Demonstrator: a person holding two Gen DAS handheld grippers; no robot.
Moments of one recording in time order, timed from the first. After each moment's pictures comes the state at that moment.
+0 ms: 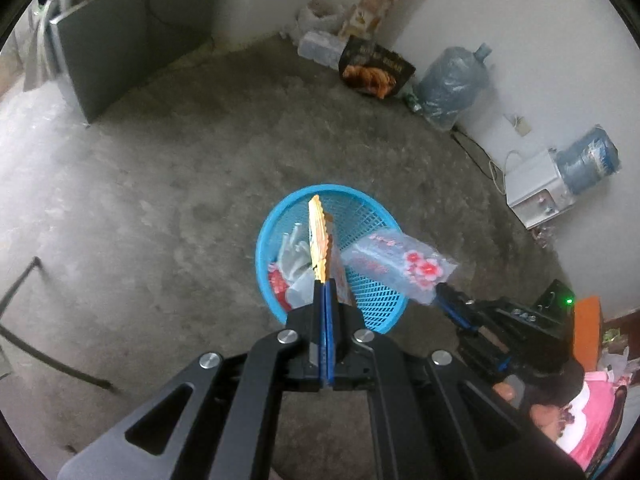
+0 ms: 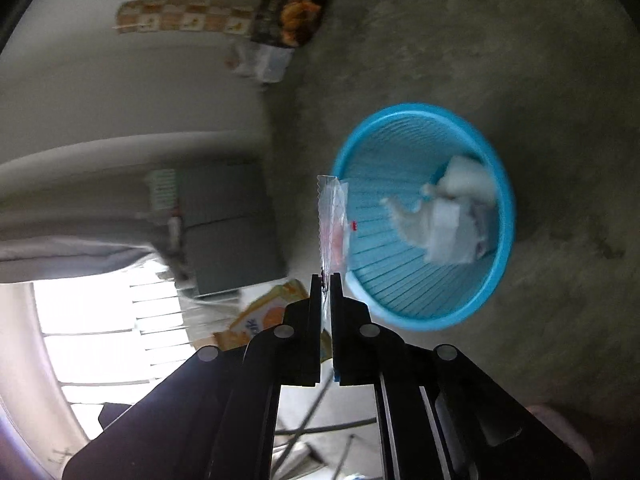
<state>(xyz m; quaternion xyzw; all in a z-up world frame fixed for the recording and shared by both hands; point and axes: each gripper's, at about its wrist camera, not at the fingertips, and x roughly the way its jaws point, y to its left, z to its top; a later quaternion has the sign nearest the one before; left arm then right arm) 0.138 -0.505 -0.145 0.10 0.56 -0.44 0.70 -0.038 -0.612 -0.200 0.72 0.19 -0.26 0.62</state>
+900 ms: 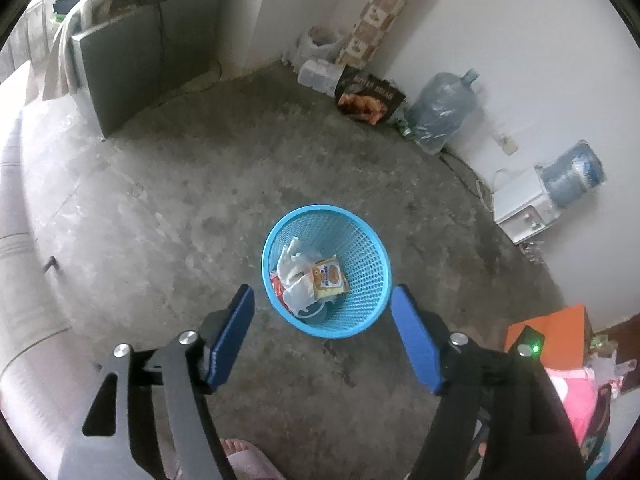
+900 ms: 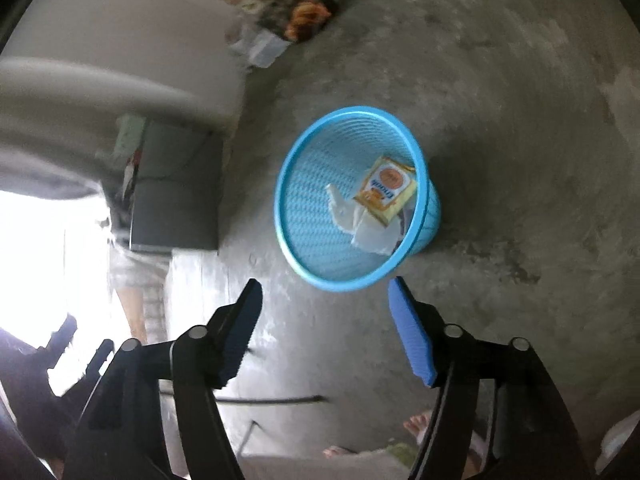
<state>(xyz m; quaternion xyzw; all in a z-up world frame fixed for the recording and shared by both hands) 0.120 -0.443 -0.055 0.08 0.52 -0.45 0.72 -0.077 -0.562 -0.145 0.60 0.29 -0.31 0.68</state>
